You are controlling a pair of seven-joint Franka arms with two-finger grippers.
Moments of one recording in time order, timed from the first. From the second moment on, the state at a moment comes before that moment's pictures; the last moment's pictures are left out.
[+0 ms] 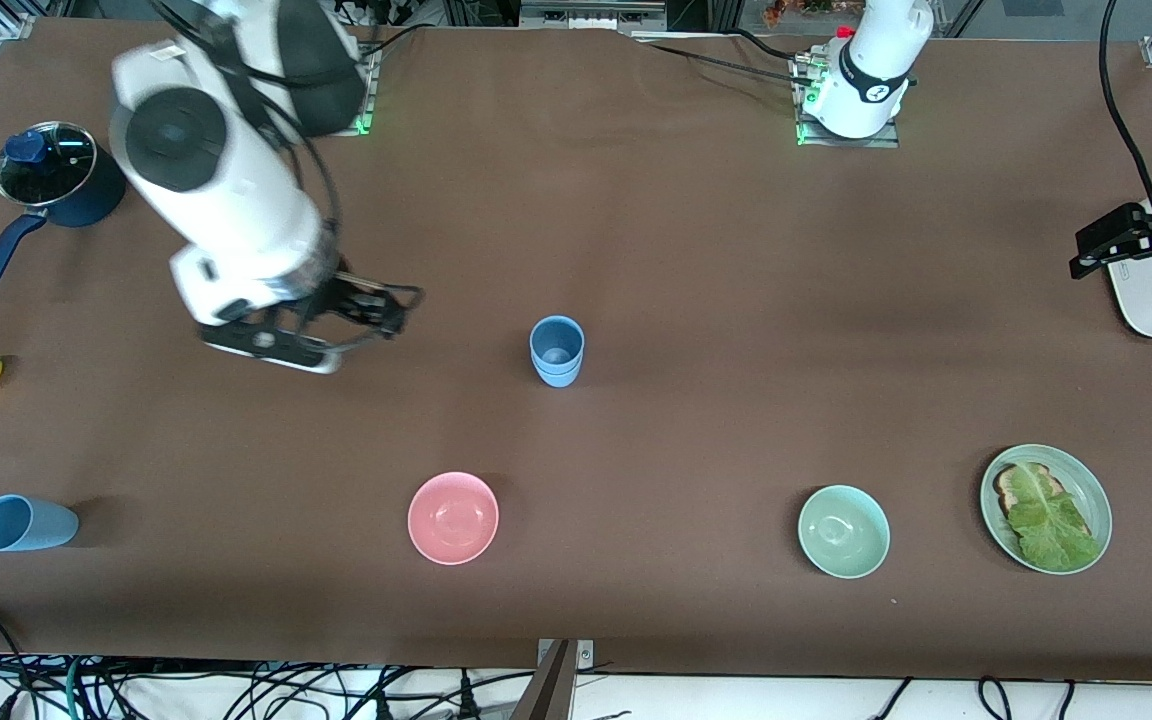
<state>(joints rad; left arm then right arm) -0.01 0.08 0.08 -1.49 0.01 1.56 0.13 0.33 0.30 0.06 -1.38 -0.06 1.66 0.65</state>
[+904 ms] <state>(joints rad) -0.01 0.08 0.08 -1.49 0.01 1.53 0.13 0.11 0.06 -0.14 -1.62 0.07 1.60 0.14</state>
